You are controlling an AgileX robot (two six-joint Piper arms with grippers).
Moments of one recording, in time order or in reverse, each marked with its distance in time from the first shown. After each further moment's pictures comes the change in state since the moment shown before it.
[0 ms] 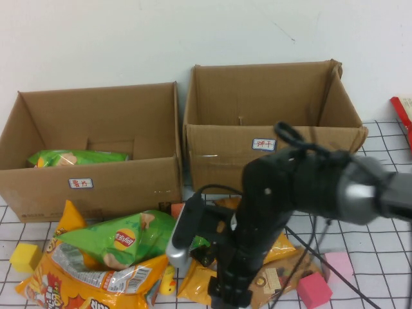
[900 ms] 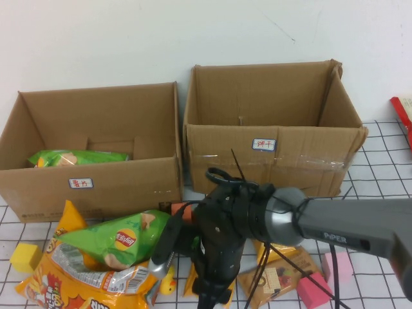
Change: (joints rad) right arm 0.073 0.252 -0.168 -0.281 -0.051 0.299; left arm 0.000 0.000 0.000 0.008 0.002 0.045
